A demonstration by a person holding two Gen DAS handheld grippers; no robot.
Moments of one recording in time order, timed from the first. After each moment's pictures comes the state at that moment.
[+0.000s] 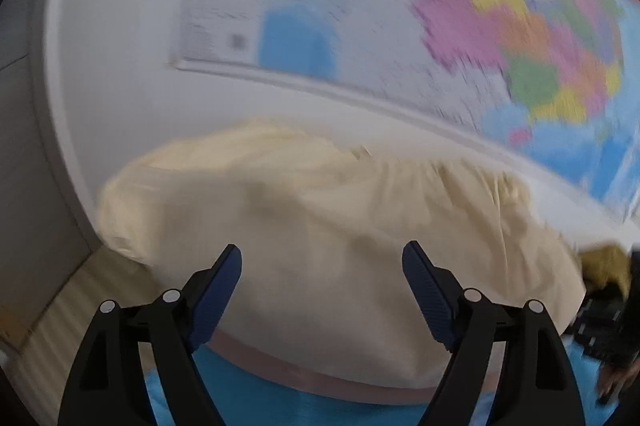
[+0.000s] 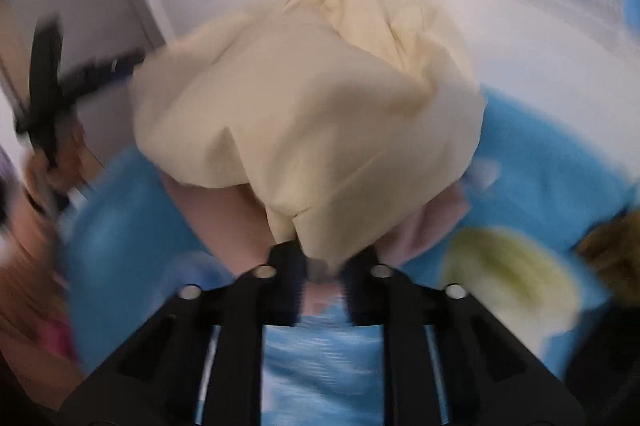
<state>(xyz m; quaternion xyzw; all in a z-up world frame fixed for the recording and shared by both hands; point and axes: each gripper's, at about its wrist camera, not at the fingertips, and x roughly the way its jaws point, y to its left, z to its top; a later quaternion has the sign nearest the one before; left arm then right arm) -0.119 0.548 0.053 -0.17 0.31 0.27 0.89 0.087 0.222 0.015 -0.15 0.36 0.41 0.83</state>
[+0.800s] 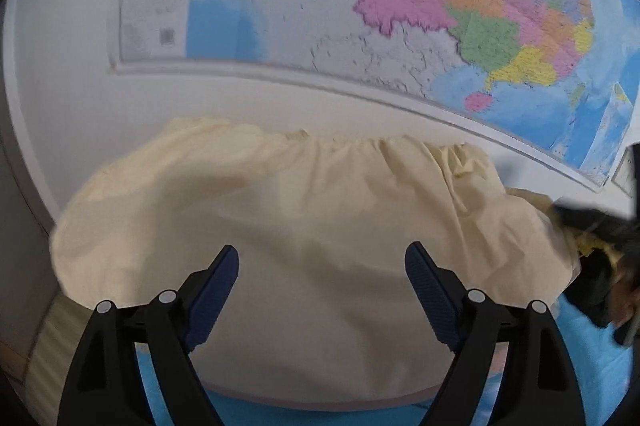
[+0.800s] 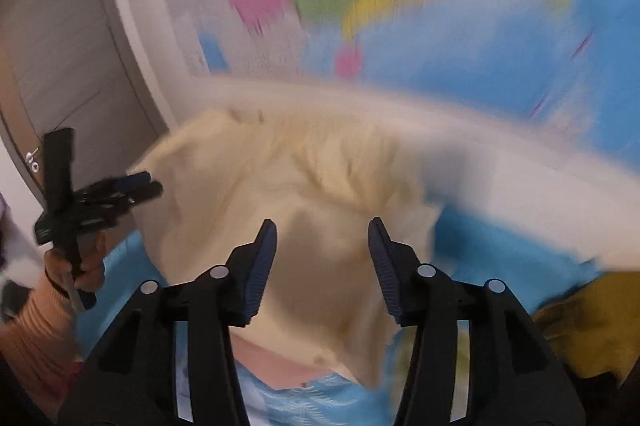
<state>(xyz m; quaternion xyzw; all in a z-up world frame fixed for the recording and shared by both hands) -0.096 0.529 0.058 -0.16 0.34 0.21 0.90 0.136 0.232 0.064 -0.05 0.37 0.40 0.84</state>
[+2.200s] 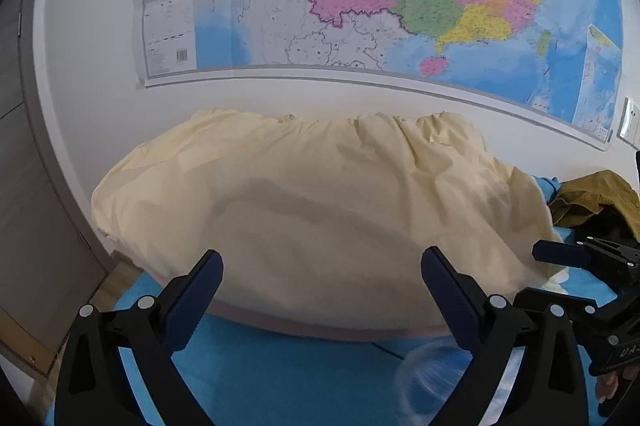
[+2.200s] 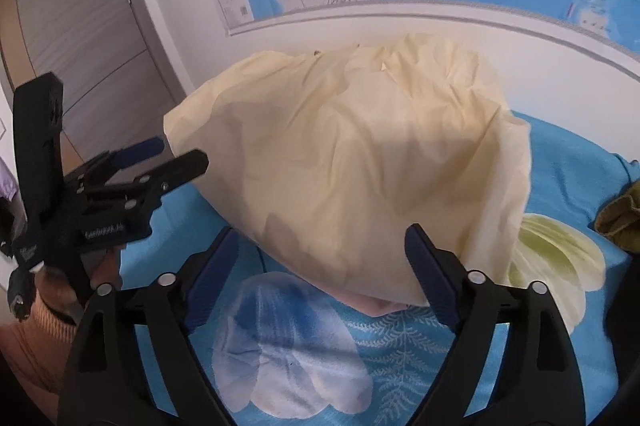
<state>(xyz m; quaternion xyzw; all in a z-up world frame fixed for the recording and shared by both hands) -0.134 0.417 0.050 -0.09 0.32 0.28 0.90 0.049 0.237 0.032 -0.05 0.34 0.43 0.84</state>
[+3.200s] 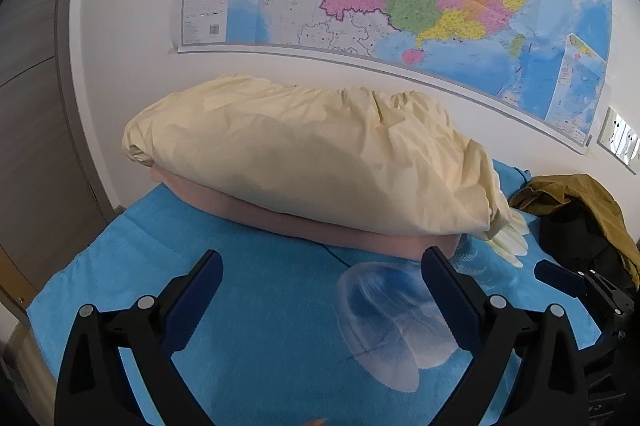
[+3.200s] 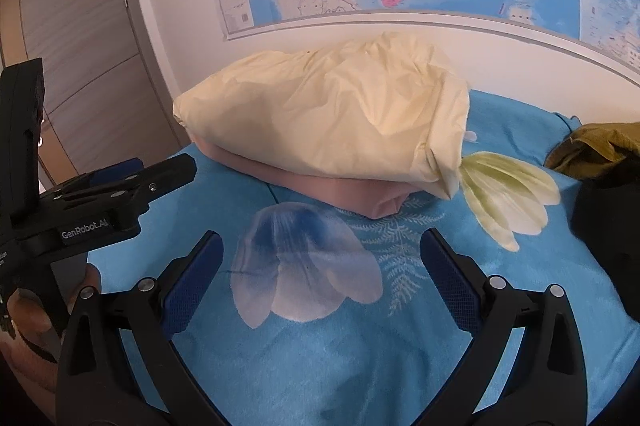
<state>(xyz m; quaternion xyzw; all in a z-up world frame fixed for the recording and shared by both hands) -0.195 0.336 0.049 -0.14 0.31 0.31 0.89 -0.035 0.183 0.021 -0.05 0.30 0.39 0.87</state>
